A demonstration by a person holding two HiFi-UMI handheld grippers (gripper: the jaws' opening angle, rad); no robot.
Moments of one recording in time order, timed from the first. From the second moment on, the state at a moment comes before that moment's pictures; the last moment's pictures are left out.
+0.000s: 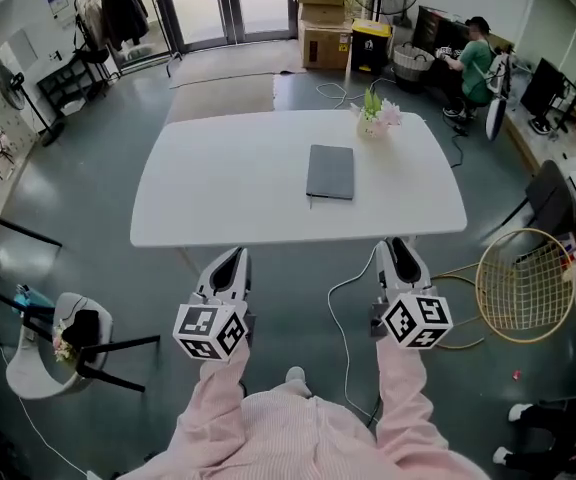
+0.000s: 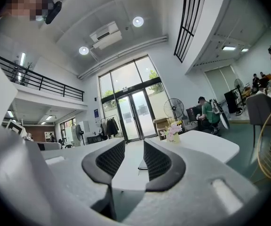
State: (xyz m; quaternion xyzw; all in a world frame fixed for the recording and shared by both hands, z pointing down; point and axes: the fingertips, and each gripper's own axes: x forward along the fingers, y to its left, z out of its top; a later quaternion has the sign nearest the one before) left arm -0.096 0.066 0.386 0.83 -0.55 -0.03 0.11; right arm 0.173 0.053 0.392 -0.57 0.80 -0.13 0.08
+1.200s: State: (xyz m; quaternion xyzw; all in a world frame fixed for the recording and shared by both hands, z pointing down) left arm -0.070 -0.142 0.461 0.81 -0.55 0.01 0.21; right arm 0.183 -0.167 0.468 -0.55 0.80 -0.24 0.03
